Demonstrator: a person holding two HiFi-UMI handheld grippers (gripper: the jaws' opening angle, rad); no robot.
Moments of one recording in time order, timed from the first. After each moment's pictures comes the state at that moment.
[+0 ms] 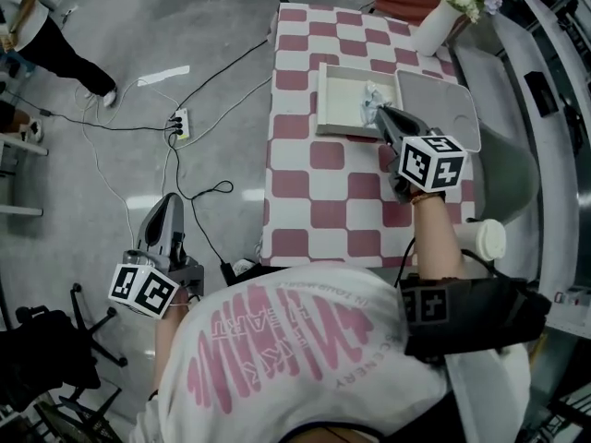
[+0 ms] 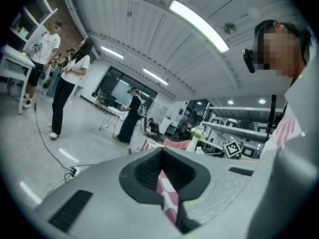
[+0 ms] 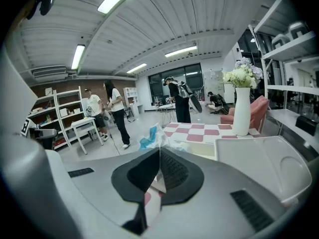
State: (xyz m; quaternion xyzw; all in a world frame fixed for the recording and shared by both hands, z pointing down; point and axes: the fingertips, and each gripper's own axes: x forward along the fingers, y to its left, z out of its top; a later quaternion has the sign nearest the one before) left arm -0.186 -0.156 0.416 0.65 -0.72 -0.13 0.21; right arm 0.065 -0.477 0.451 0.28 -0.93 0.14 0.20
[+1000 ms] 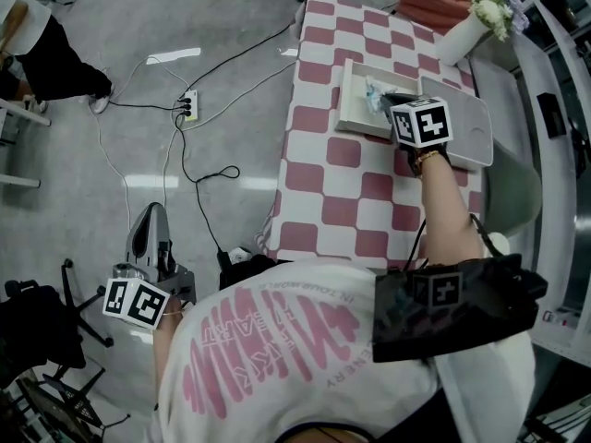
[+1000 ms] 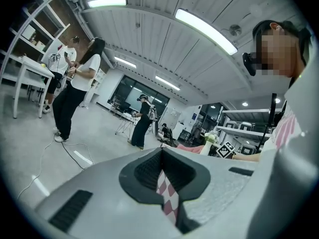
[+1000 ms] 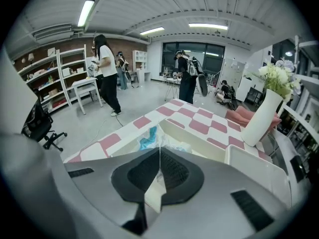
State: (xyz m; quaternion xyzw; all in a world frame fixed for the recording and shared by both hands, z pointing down) left arm -0.219 -0.086 0.425 0.58 -0.78 -0.15 0.20; right arm 0.014 -0.517 0.518 0.23 -0.89 0.06 0.40
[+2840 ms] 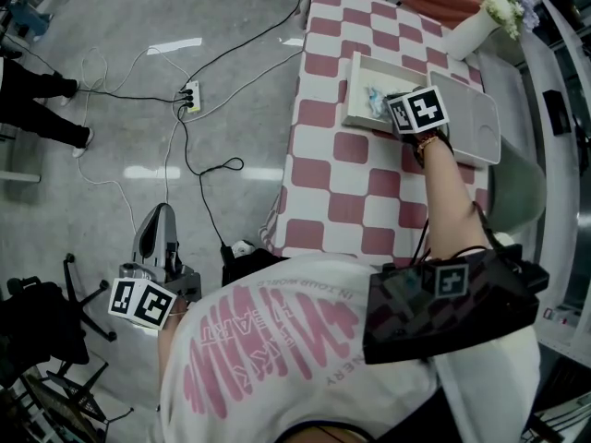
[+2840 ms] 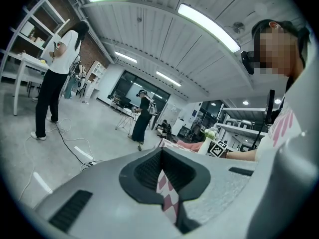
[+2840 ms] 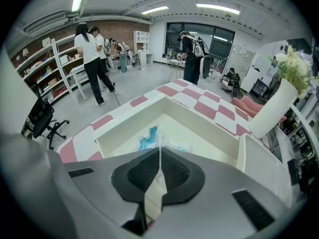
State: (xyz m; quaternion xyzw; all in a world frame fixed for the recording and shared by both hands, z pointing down) left arm -0.218 -0.086 0.441 0.58 -0.77 -0.14 0.23; right arm 0.016 -0.523 0.565 0.21 -0.84 0.07 0.50
